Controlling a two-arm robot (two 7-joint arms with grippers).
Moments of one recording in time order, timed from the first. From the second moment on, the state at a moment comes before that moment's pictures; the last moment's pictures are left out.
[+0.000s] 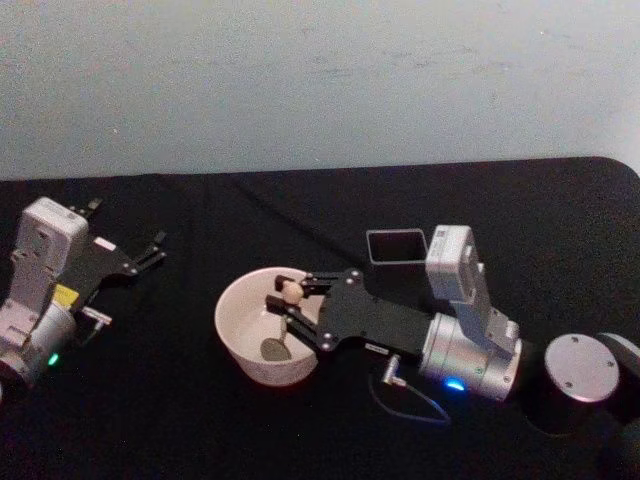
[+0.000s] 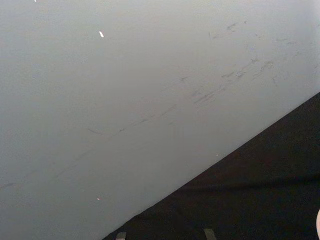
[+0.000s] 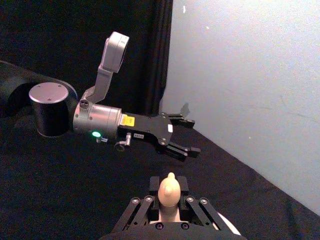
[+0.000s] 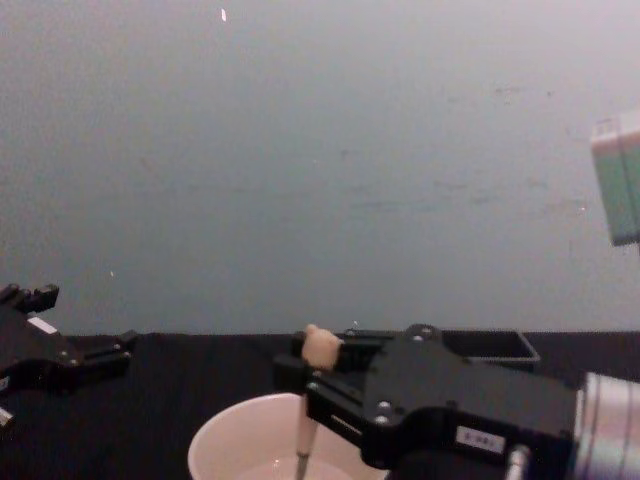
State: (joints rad) left arm -0.20 0.60 0.45 -1.41 -0.25 -0.12 0.03; right arm 0.30 0.37 -0.57 -1.38 0.37 -0.25 0.71
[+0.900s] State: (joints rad) left arm -0.20 0.60 0.45 -1.41 -0.25 -0.12 0.03; right arm 0.38 0.28 -0.57 -1.23 0.33 -0.26 0.64
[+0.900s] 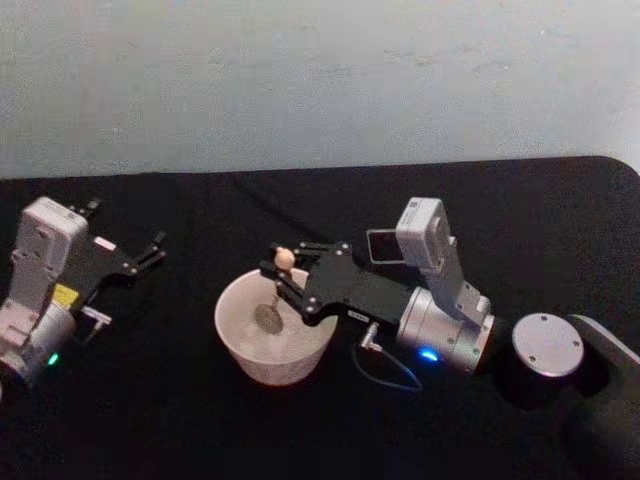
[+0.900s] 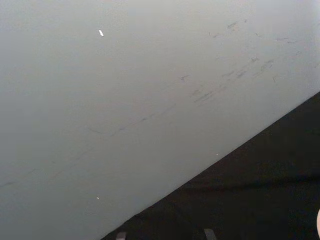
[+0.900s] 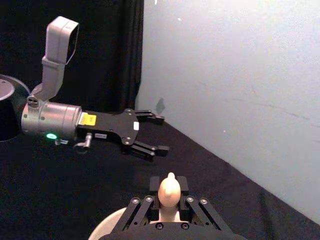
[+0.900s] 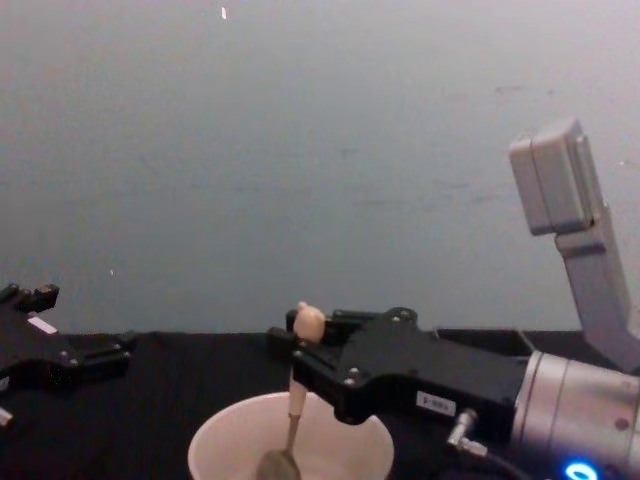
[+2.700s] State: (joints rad) left arm -0.20 0.60 0.45 -1.41 -0.25 -0.12 0.03; right arm 0.34 0.32 -0.60 -1.31 0.36 -0.28 0.67
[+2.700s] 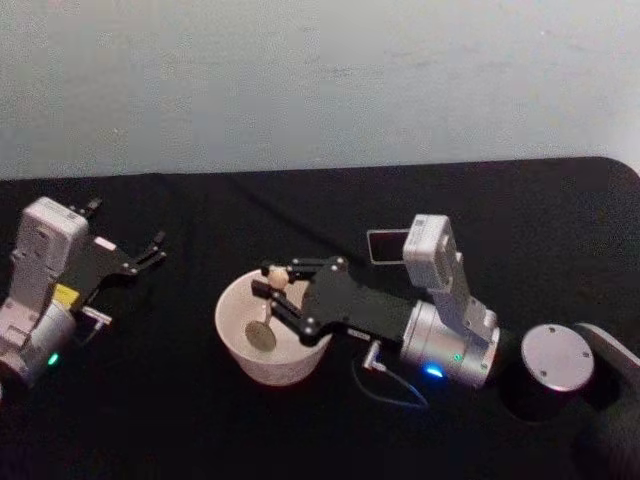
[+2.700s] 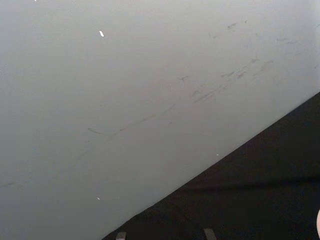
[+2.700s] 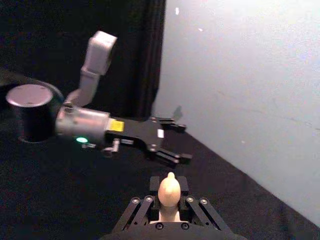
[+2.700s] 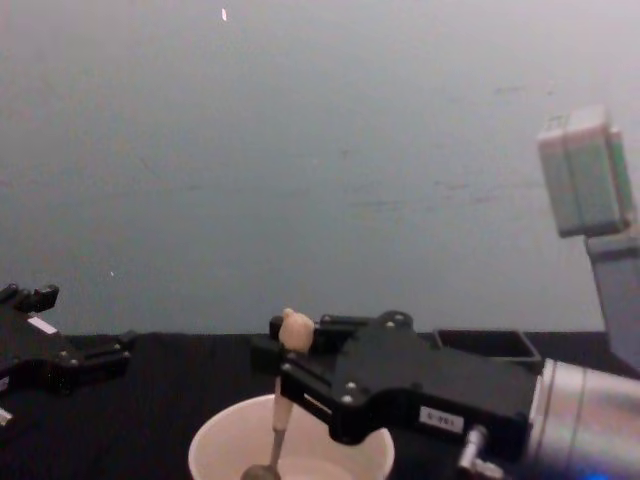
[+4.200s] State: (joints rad) left arm -0.20 0.60 0.45 -1.41 -0.25 -0.12 0.03; right arm 0.26 0.41 -0.55 -1.40 0.39 -0.25 0.71
